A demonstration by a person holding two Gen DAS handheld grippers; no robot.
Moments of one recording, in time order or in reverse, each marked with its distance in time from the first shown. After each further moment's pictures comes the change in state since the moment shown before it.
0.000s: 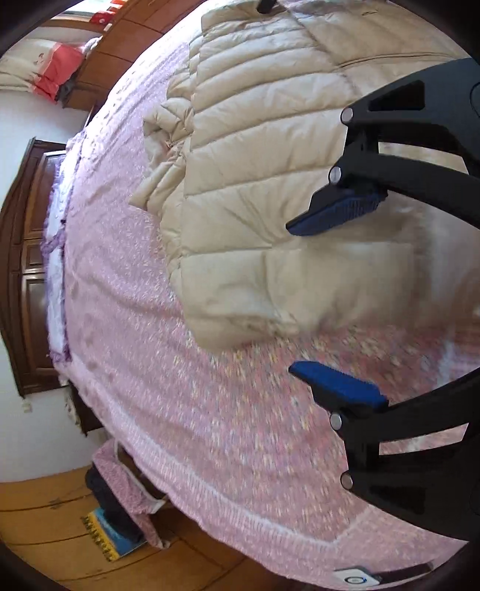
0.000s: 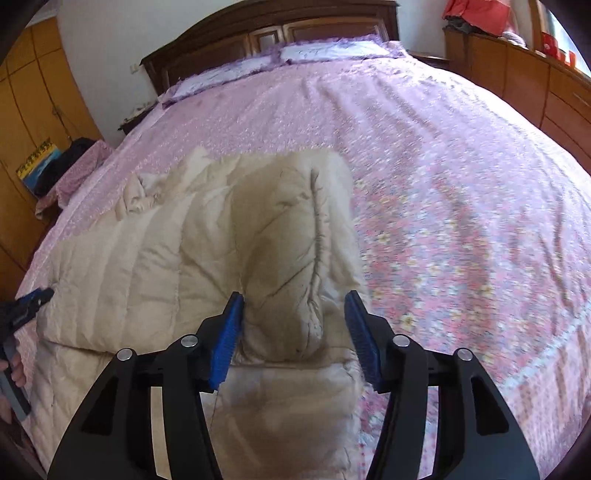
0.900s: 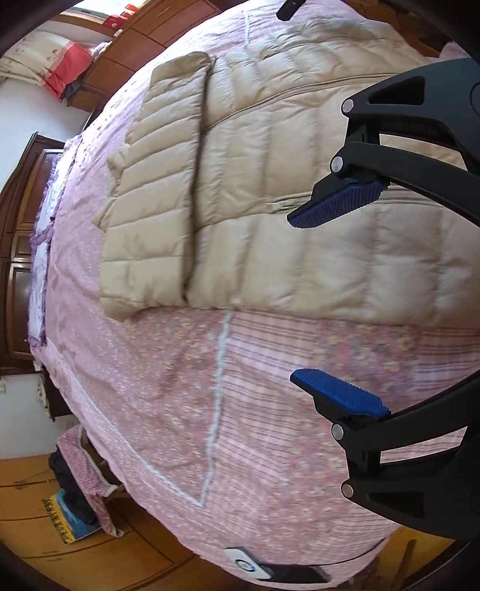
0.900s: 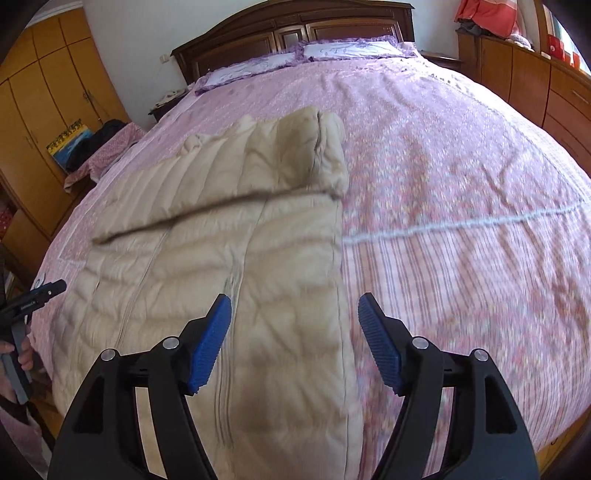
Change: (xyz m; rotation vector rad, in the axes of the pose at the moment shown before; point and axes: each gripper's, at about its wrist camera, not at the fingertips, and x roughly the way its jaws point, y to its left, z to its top) left arm -0.109 0.022 -0.132 -0.090 0.092 -0.060; right arm -0.119 -0.004 -0.112 -0.067 0.039 0.075
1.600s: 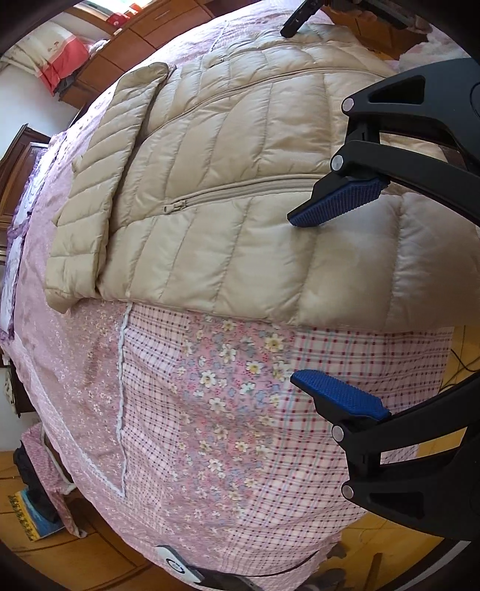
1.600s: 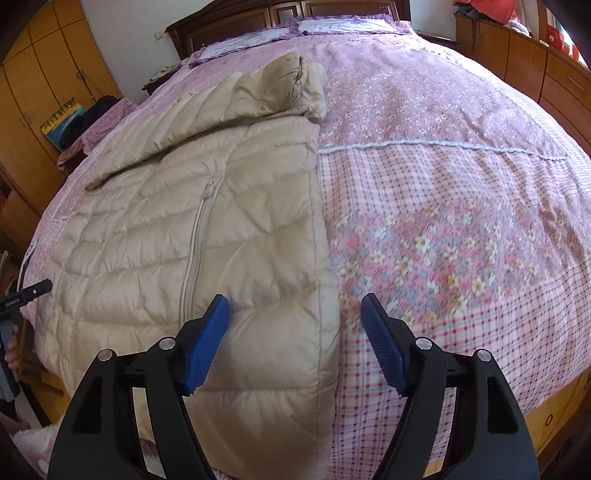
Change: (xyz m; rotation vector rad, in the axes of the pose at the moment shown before) left arm -0.010 0.011 -0.072 -0.044 0.107 -0.042; right arm -0.006 -0.011 -0.064 -0.002 0.091 -0.030
